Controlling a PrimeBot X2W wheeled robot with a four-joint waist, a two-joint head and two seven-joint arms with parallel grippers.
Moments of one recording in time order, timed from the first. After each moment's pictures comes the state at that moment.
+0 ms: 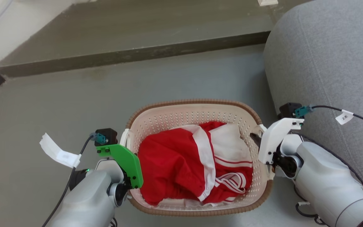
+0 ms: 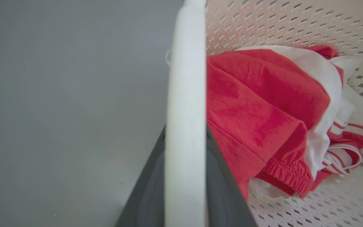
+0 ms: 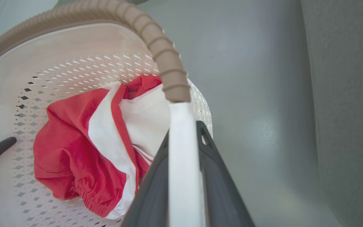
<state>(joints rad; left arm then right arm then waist) -0.63 0.02 -0.90 1.02 -1.05 0.02 0.09 -0.65 -0.13 0.82 1.06 1.00 0.10 0.15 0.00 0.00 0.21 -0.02</state>
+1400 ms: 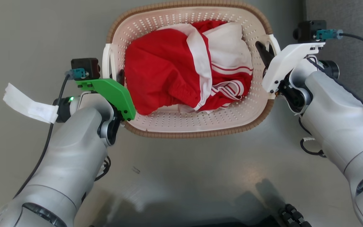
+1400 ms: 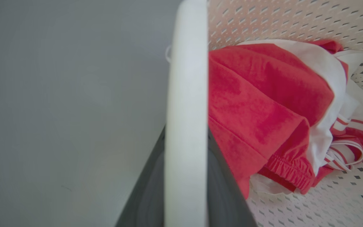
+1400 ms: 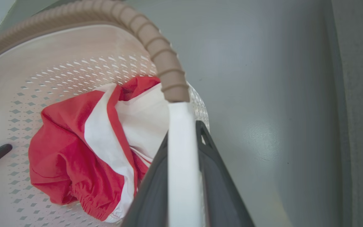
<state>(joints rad) -0.92 0.02 -0.87 1.03 -1.02 0.03 -0.14 -0.97 -0.17 0.85 1.03 0.96 0.10 -0.06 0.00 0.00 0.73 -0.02</state>
